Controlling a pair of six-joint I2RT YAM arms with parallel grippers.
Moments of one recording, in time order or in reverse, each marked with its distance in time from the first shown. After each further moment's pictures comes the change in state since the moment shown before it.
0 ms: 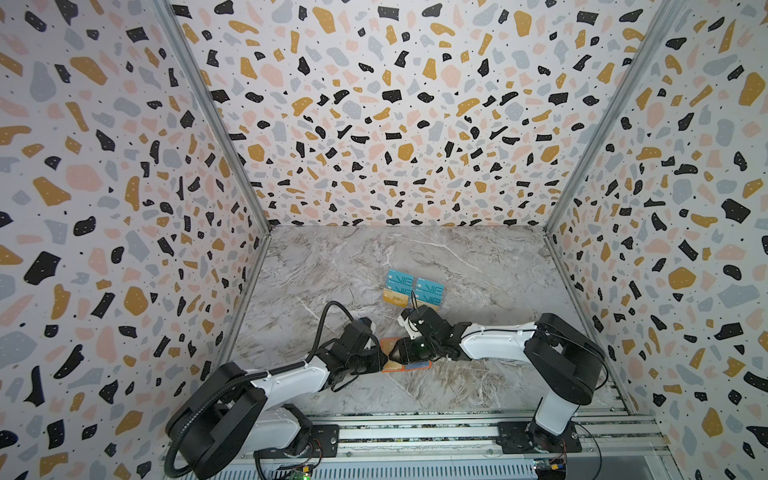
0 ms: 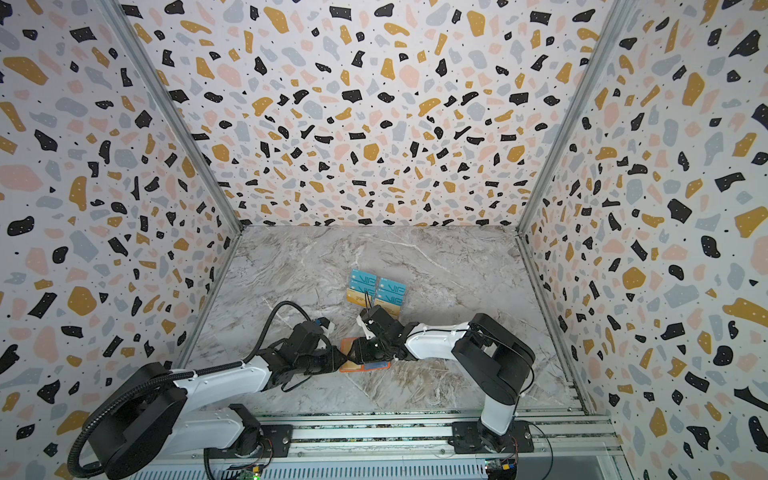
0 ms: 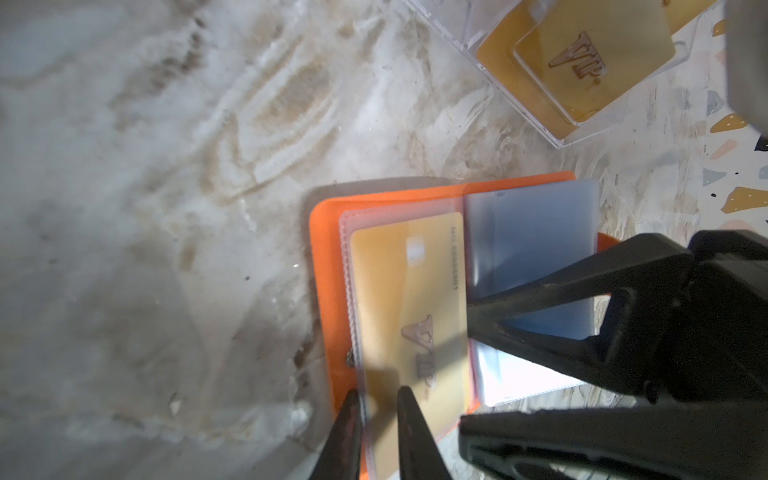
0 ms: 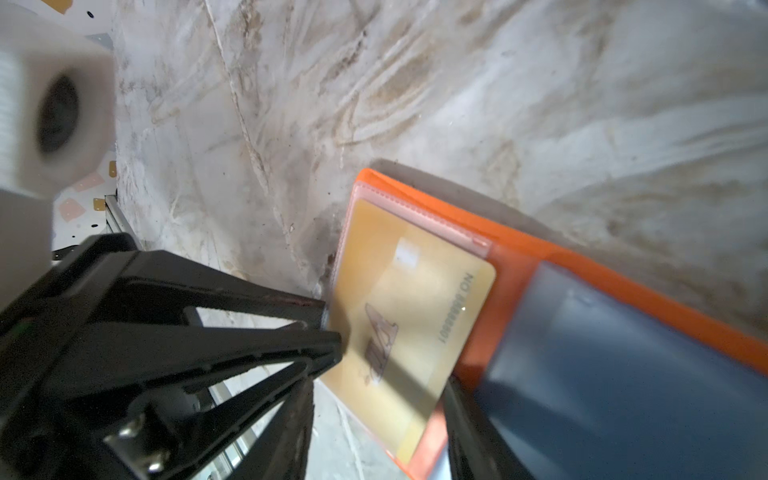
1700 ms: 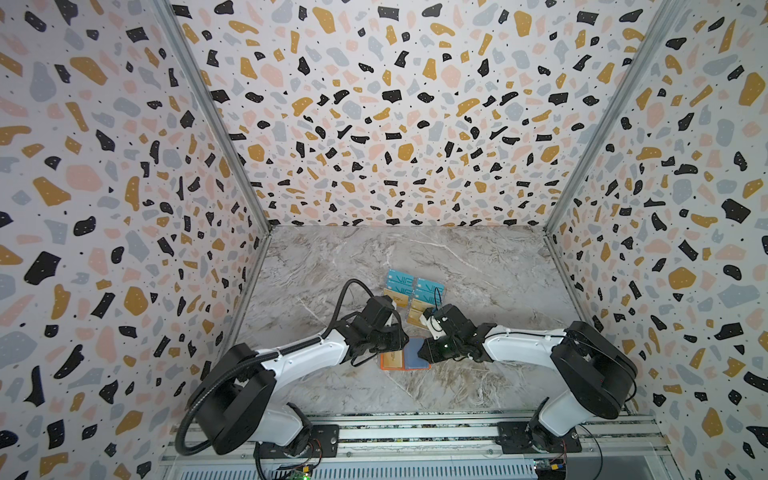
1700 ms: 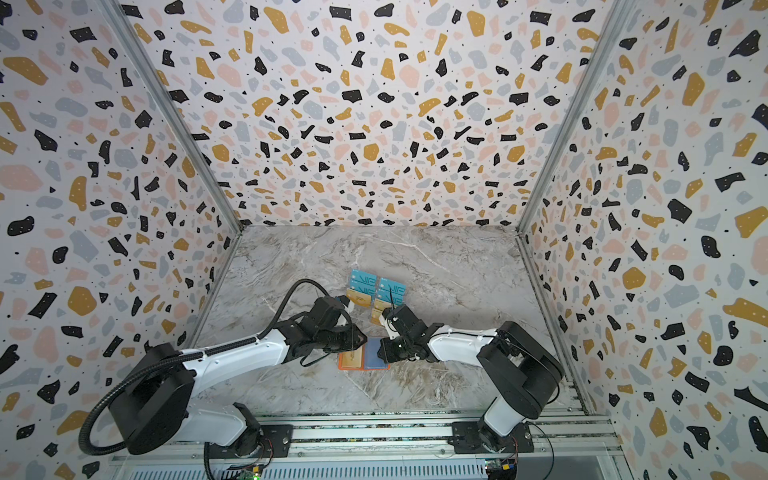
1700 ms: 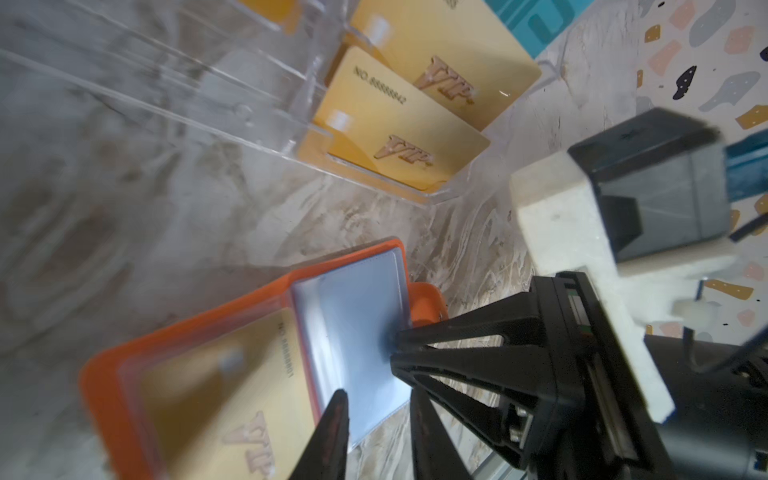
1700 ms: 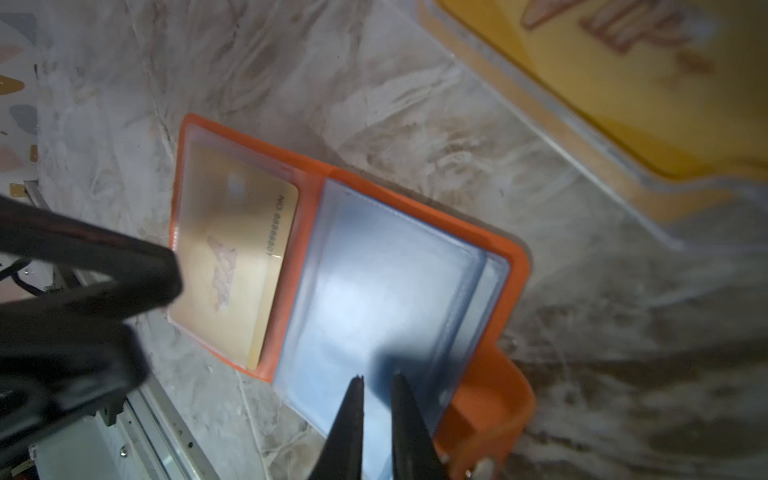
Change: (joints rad) left arm -0.070 0.174 0.348 -0.157 0.030 -0.033; right arm -0.143 -0.161 -0.178 -0.061 0.033 -0.188
